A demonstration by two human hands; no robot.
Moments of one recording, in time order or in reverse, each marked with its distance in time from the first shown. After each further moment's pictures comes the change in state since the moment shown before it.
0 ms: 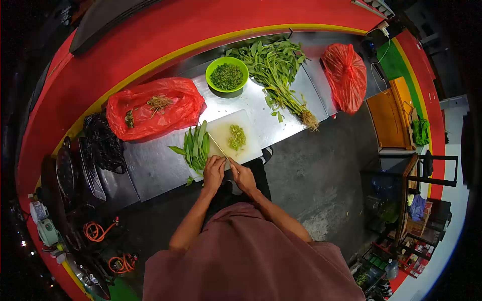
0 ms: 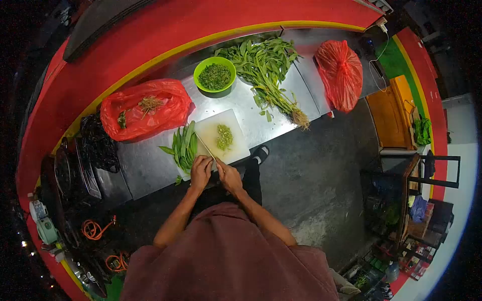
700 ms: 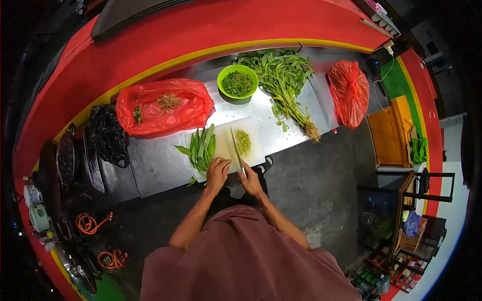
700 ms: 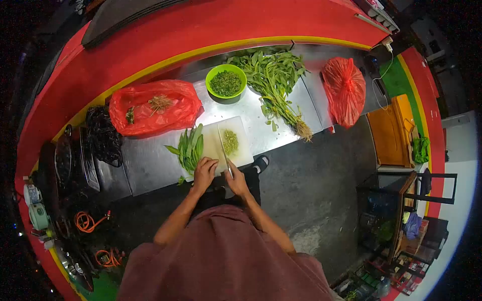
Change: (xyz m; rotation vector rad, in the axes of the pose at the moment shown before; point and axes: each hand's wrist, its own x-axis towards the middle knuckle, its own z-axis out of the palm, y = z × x) left_hand 0.001 -0.004 0.001 -0.035 0.010 -0.031; right_hand 0.003 0.022 -0.012 0.219 -0.111 0.057
